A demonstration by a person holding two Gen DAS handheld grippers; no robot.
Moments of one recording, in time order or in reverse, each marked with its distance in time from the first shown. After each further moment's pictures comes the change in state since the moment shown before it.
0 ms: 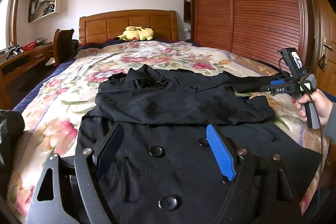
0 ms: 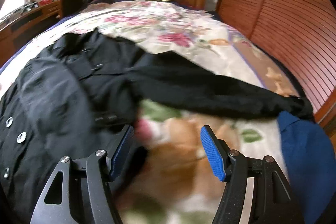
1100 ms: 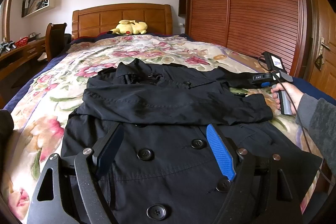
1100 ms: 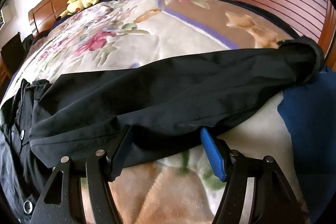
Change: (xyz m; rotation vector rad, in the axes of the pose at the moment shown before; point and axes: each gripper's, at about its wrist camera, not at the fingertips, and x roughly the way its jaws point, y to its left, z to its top) left arm 0.022 -0.008 0.005 -0.007 0.045 -0.042; right arm 0.137 -0.112 0.027 0.419 0.104 -0.083
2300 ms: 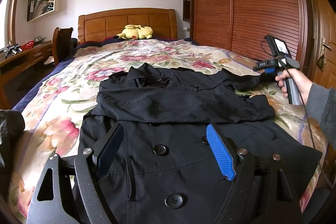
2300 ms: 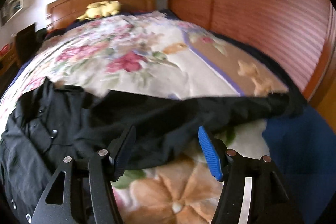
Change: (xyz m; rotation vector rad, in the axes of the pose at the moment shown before) left arm -0.024 0.016 -0.004 0.006 -0.031 0.033; right arm -0.094 0.059 -0.015 -0.104 -0.118 -0.024
